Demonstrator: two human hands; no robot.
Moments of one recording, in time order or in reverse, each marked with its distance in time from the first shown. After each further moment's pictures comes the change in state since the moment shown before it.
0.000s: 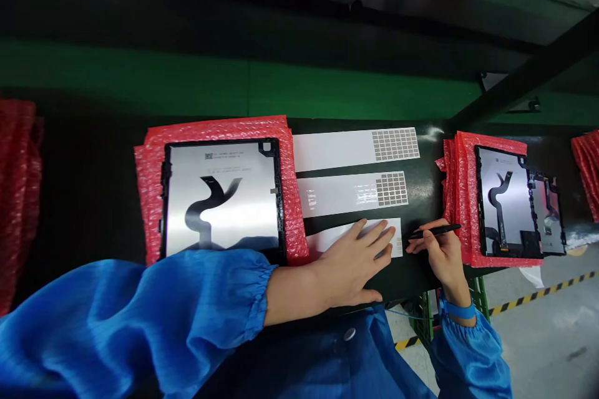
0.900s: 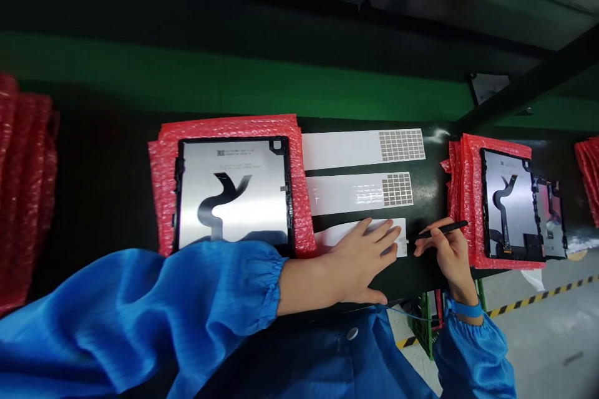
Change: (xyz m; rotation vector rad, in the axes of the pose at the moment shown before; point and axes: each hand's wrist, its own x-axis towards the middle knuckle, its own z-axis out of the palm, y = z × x) left_hand 0.005 -0.002 0.002 -0.078 0.010 -0.020; right_hand 0.005 -0.016 0.000 0.133 -0.011 0.034
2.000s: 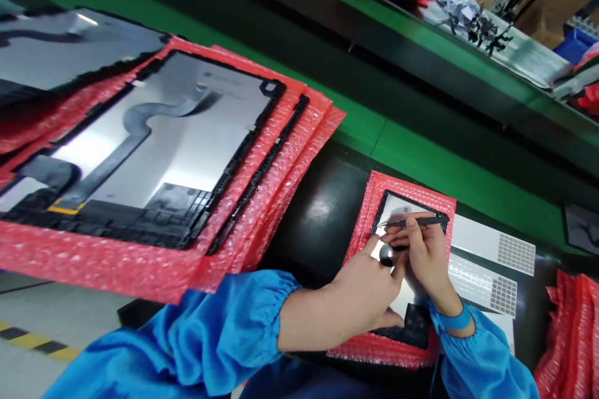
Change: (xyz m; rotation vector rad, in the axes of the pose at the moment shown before) left_hand -0.181 -0.070 -0.031 0.082 0.286 -0.556; right_hand 0.078 -0.103 0.313 -0.068 -0.411 -0.118
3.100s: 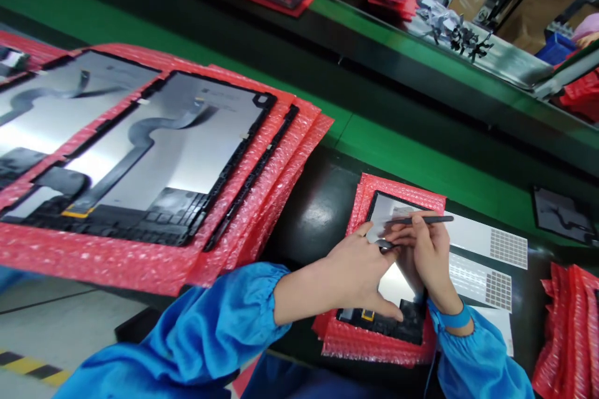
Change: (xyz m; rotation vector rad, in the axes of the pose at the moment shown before) left_hand 0.009 -0.028 -0.016 -0.214 0.016 0.041; right_hand -0.004 -0.001 -0.012 0.186 0.116 0.004
